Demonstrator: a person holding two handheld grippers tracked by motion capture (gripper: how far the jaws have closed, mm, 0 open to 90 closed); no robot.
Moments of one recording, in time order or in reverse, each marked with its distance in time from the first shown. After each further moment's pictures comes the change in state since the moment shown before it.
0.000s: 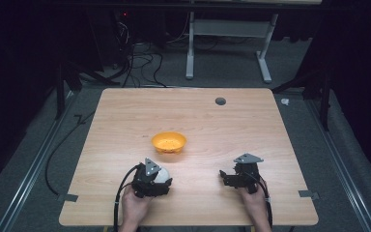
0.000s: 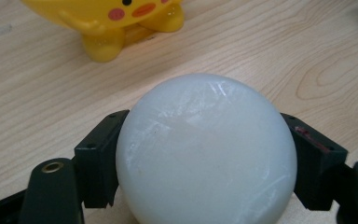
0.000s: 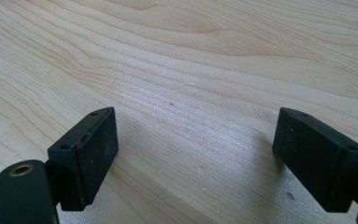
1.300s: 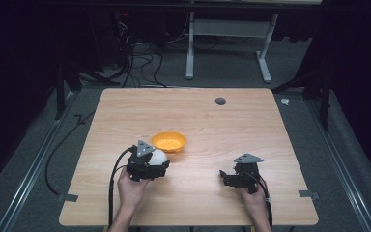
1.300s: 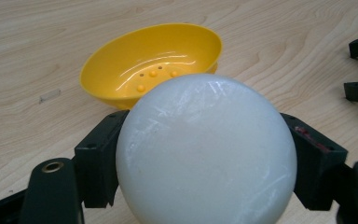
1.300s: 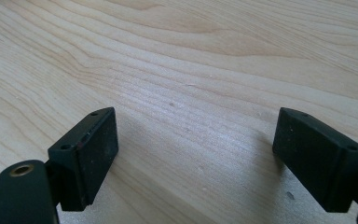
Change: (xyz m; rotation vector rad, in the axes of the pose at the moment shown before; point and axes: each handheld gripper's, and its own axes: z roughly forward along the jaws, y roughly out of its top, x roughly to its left) left arm 0.027 0.044 -0.018 -0.078 -0.018 -0.057; right arm 0.000 0.000 0.000 -0.001 0.002 0.001
